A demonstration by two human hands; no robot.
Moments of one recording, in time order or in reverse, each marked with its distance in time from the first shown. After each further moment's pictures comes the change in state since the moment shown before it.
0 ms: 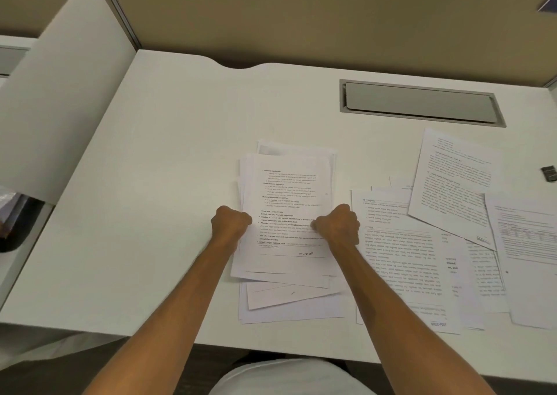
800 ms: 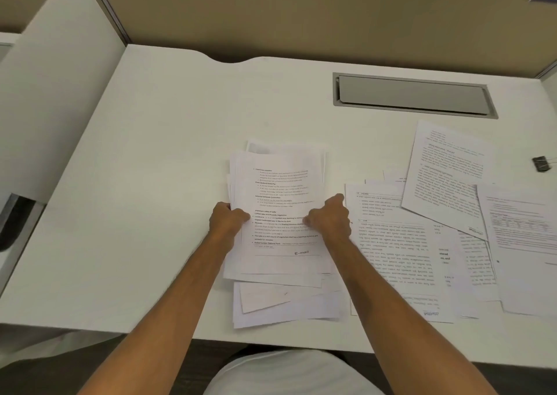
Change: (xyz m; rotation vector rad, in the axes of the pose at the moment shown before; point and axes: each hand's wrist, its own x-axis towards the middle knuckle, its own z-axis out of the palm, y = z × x) left_hand 0.001 -0.007 0.004 -0.182 -0.098 -0.021; right_hand 0.002 0.004 -0.002 0.126 -0.072 -0.035
